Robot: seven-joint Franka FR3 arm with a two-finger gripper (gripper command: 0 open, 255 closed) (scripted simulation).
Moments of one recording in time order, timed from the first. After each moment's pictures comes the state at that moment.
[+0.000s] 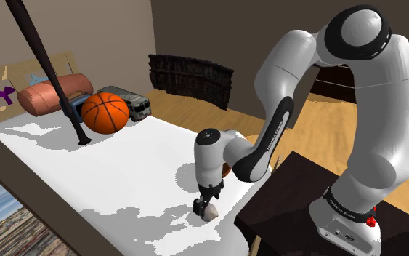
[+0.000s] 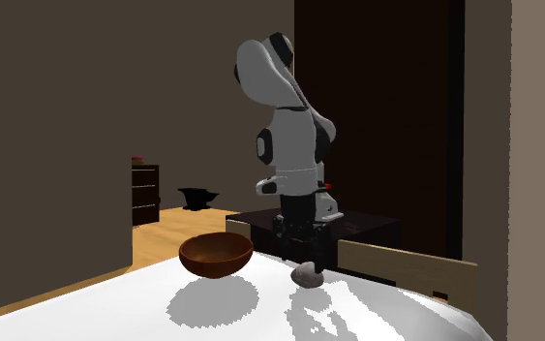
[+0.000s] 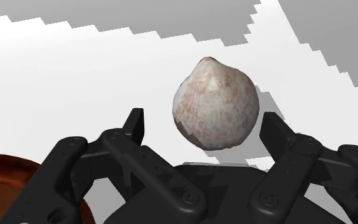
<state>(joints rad) -0.30 0.60 0.86 -2.40 -0.82 2.56 1.13</state>
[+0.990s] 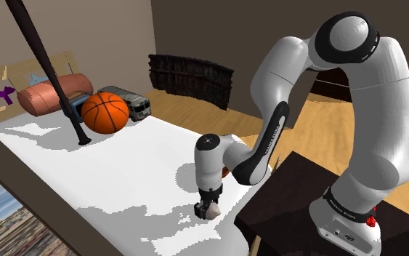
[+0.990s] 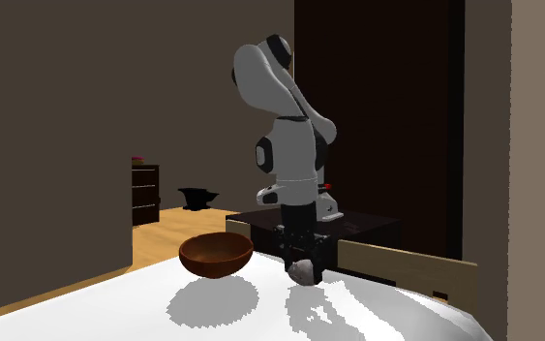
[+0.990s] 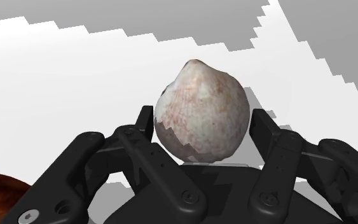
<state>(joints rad) -0.26 0.65 0.80 -2.39 -0.87 2.59 1.16</state>
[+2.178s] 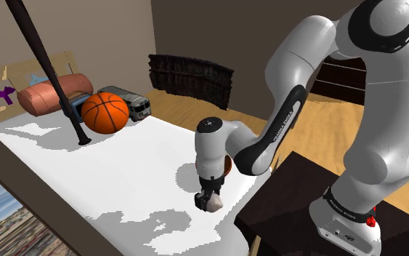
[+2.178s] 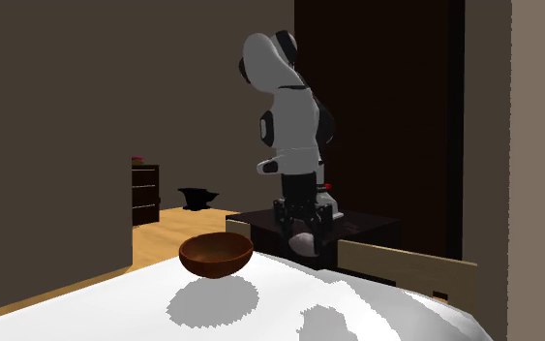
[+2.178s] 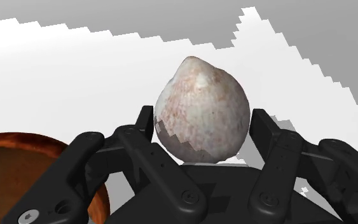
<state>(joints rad) -0.44 0.51 1.03 -2.44 -0.68 2.50 1.04</state>
